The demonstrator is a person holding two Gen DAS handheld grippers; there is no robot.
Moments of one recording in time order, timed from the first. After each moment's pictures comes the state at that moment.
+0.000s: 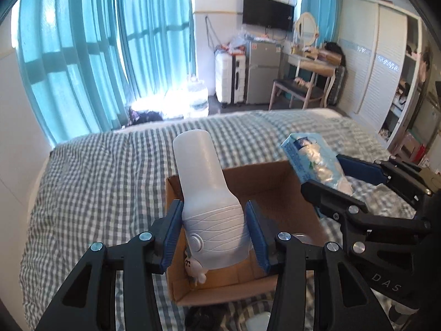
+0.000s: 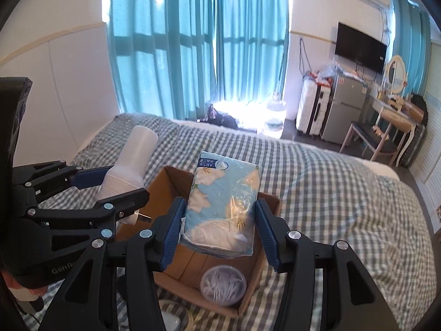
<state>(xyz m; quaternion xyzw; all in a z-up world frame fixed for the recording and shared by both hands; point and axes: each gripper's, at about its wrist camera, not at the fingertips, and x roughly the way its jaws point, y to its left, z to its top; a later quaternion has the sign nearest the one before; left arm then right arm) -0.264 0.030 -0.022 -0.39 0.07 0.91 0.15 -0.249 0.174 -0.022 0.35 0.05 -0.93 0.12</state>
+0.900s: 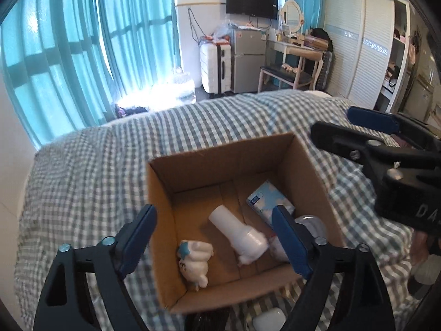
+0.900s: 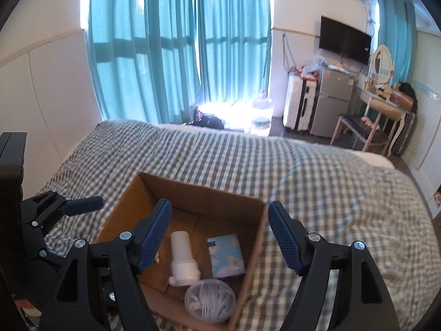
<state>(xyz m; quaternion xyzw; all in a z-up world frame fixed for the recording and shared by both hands) -0.251 0.036 -0.040 -0.39 0.10 0.90 0.18 -0.233 0.201 -0.016 0.32 0.02 -0.94 0.08</state>
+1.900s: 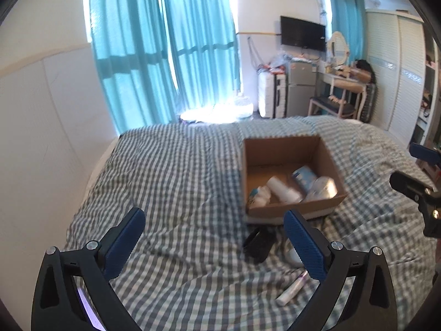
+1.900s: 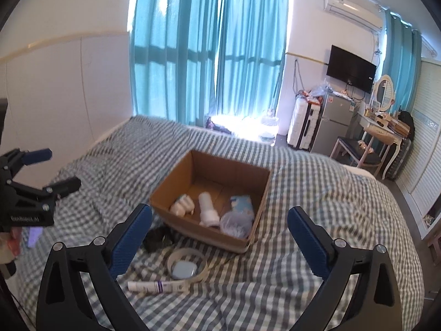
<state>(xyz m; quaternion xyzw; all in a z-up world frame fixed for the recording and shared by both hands) -0.084 -0.072 0.003 -0.33 0.07 0.94 0.03 -0.059 0.170 0.000 0.30 0.08 -0.94 0.12</state>
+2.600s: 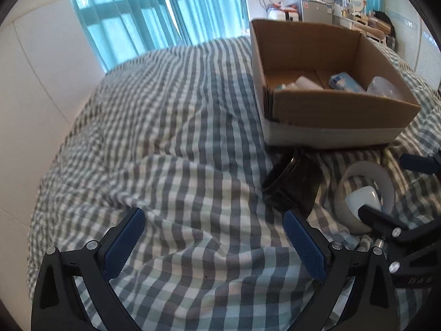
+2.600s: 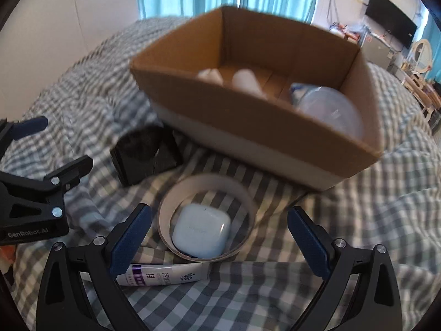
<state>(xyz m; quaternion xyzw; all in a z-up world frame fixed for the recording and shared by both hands) -0.139 -0.061 -0.165 -0.46 0.11 0.88 -0.01 -0.138 0.113 -0.200 0.48 0.11 -0.85 0.16</state>
